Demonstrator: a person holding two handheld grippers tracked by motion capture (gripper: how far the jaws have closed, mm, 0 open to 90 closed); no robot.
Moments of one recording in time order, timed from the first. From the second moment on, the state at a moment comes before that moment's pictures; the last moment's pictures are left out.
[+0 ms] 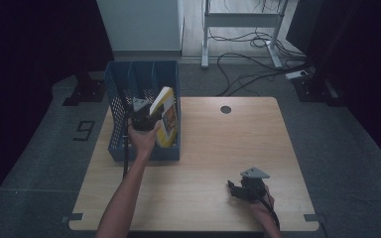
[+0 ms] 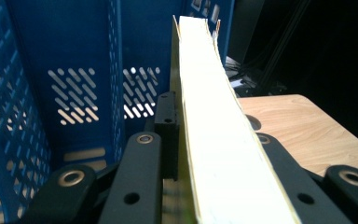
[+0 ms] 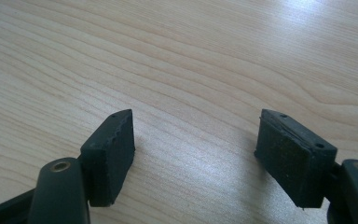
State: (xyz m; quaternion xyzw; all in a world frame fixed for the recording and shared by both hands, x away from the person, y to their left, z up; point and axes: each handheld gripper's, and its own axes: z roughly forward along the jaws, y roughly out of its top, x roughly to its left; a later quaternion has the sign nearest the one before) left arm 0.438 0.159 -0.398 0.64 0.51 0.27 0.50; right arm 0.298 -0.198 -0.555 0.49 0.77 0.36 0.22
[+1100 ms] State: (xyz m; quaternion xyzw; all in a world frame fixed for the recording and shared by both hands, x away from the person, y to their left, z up) left arm 0.453 0.151 -0.385 0.62 0.51 0.32 0.50; right arm 0.298 -0.198 -0.555 0.49 0.77 0.36 0.22
